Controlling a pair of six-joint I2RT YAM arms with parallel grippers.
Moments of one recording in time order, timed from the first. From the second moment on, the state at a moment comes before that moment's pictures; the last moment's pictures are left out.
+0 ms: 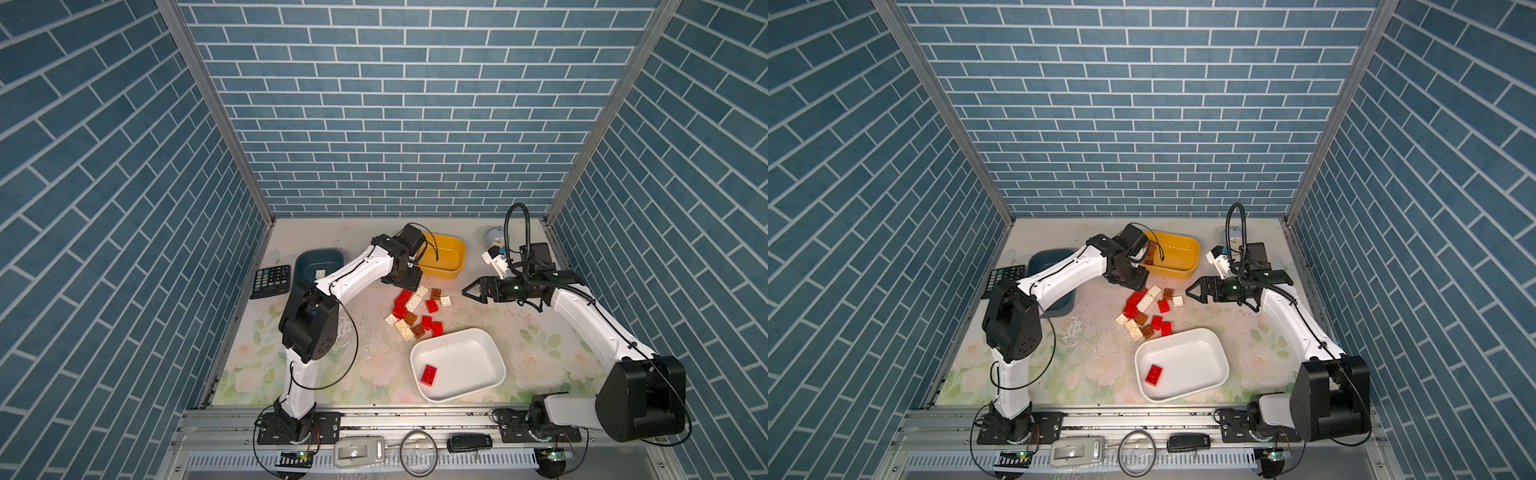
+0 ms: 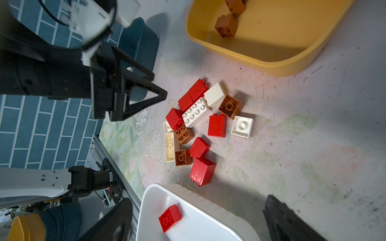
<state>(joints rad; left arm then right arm) -0.66 2.01 1.71 -0.95 -0.03 -0.29 0.18 1.33 1.02 -0.71 -0.74 0.05</state>
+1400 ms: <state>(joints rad) -0.66 2.25 1.76 -0.83 -0.09 -0.22 0.18 1.31 1.00 -0.73 -0.74 0.05</state>
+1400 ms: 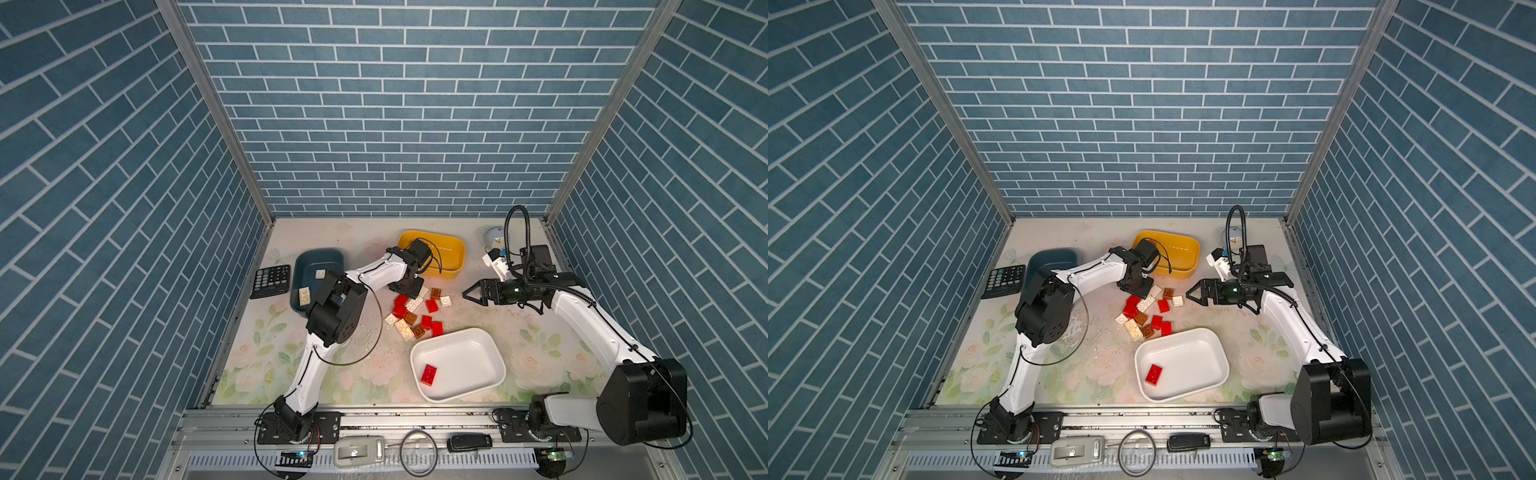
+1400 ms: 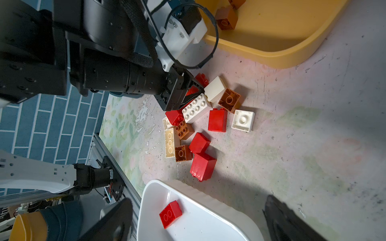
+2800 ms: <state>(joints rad) -1.02 1.76 1.41 -0.90 0.10 -0.52 0.18 1.31 0.99 -0.73 -0.73 0.05</state>
